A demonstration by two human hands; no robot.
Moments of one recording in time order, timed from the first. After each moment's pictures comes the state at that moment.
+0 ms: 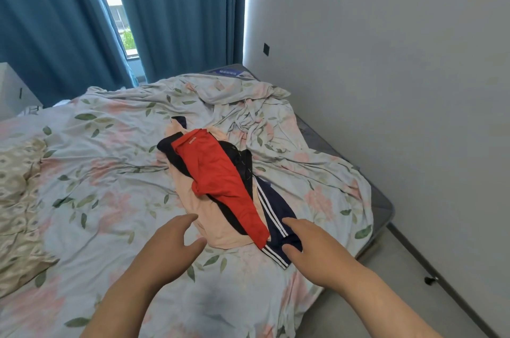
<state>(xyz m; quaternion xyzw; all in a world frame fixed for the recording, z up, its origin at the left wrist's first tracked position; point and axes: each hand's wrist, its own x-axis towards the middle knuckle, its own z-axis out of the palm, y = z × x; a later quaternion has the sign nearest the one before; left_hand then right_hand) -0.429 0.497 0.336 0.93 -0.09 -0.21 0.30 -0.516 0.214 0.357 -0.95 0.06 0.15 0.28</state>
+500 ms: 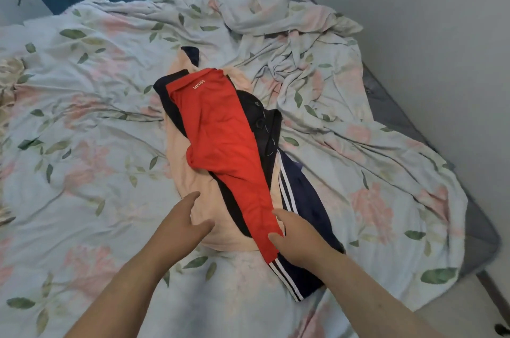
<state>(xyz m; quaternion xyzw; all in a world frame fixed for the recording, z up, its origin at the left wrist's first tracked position) -0.295 0.404 0.079 0.88 0.10 -0.27 0.37 -0.321 0.145 0.059 -0.87 0.07 0.32 0.37</state>
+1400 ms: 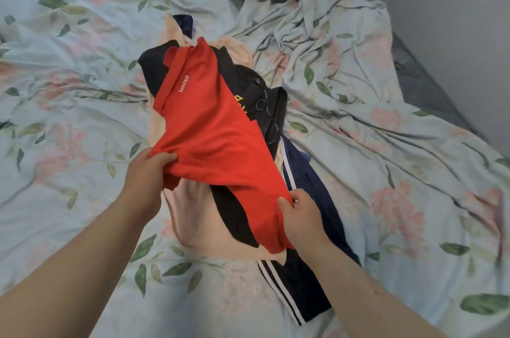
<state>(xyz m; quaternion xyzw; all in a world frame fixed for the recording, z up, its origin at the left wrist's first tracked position) -0.199 0.393 0.014 0.70 0.31 -0.04 0.65 -0.278 0.131 -0.027 -0.79 0.24 0.18 0.53</state>
